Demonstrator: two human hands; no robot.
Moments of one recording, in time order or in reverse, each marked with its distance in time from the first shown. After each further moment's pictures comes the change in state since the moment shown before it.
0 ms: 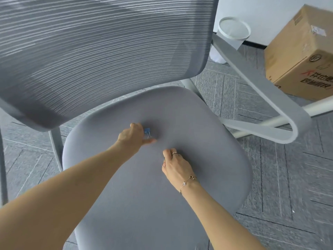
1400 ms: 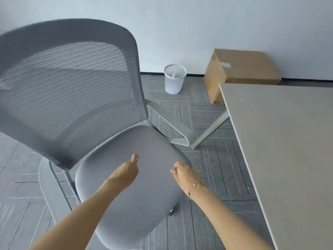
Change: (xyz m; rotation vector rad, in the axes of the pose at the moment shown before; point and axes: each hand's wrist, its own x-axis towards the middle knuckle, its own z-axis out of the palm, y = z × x) left_hand -0.215 0.085 -0.124 -0.188 -0.112 0.160; right_hand -0.096 0.056 -0.308 0.350 -0.320 0.429
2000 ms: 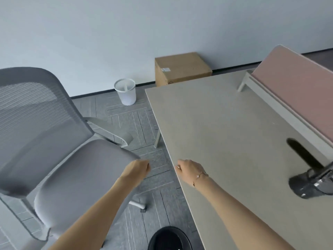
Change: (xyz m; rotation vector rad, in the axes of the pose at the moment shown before) left_hand -0.141 0.255 0.086 0.346 0.020 0.447; right_hand -0.208 0.175 -0.143 0.002 0.042 0.187
